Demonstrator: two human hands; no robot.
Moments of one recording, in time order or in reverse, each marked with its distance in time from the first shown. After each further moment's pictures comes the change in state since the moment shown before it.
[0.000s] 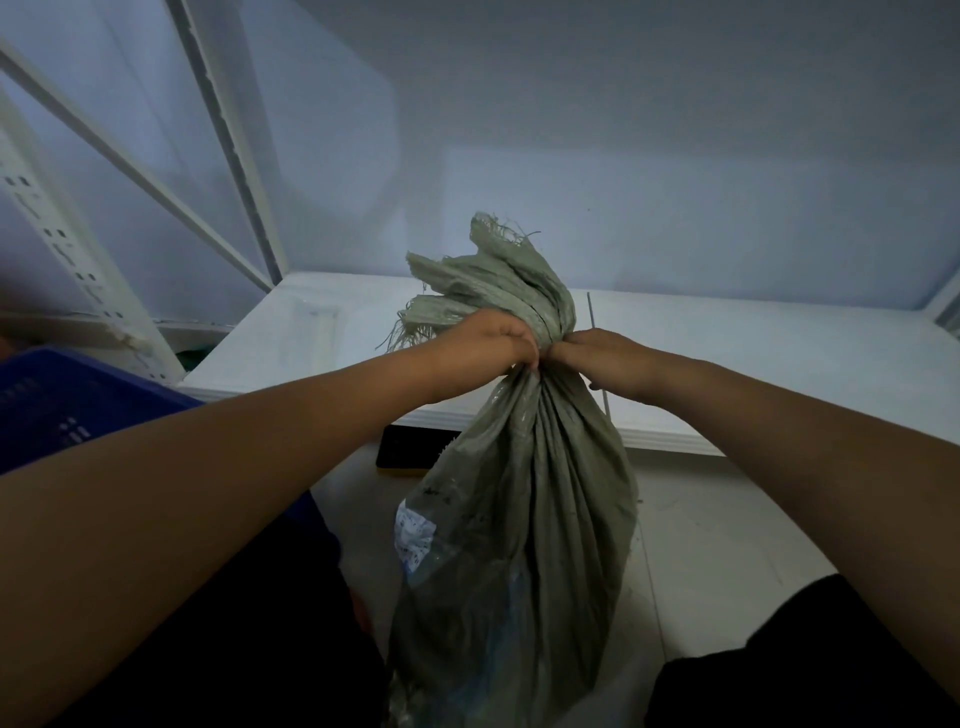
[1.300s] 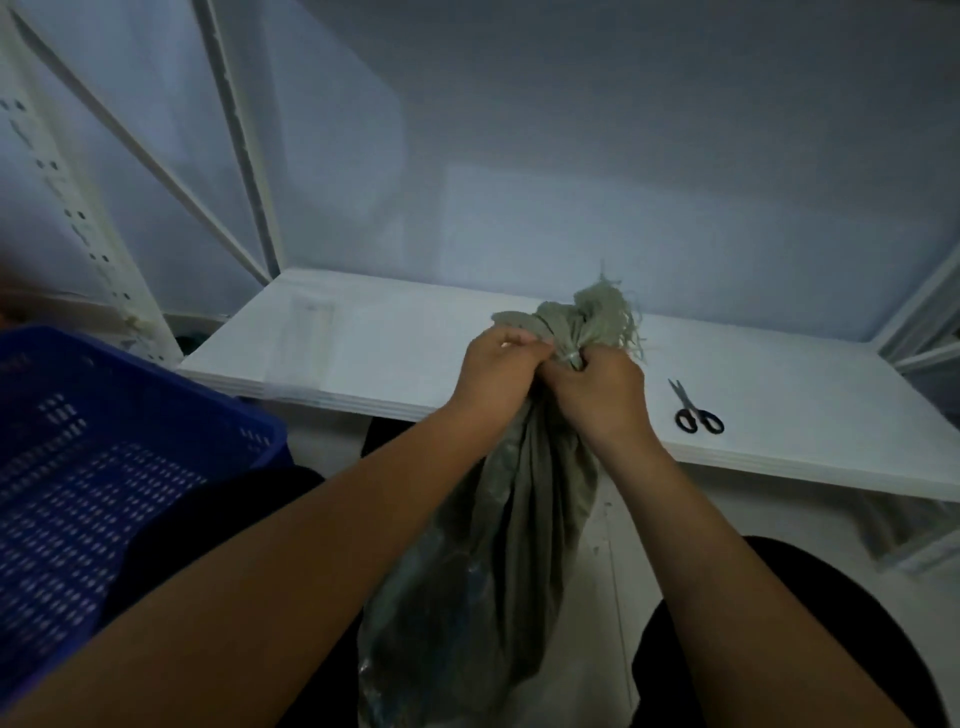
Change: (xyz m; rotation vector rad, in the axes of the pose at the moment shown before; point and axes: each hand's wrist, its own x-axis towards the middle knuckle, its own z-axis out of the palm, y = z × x) left_hand -0.041 0.032 0.057 -0.650 0.403 -0.186; right_hand -0.076 -0.040 0.038 0.119 0.641 0.052
